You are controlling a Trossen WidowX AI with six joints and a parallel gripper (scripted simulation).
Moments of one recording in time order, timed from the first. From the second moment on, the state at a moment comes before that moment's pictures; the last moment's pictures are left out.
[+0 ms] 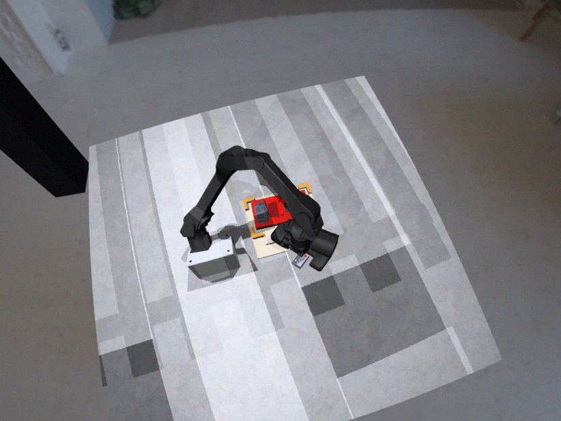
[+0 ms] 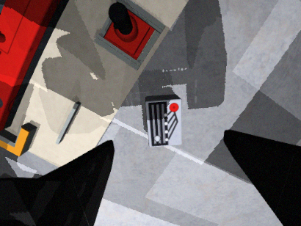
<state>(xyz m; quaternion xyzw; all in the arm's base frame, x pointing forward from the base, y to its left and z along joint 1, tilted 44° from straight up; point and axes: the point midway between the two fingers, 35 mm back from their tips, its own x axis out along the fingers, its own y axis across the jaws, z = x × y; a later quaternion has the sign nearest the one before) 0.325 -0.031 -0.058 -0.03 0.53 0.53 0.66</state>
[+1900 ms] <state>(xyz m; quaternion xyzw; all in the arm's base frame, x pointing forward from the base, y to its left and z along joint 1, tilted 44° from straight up) 0.325 -0.019 -0.072 -0.03 0.53 0.53 0.66</state>
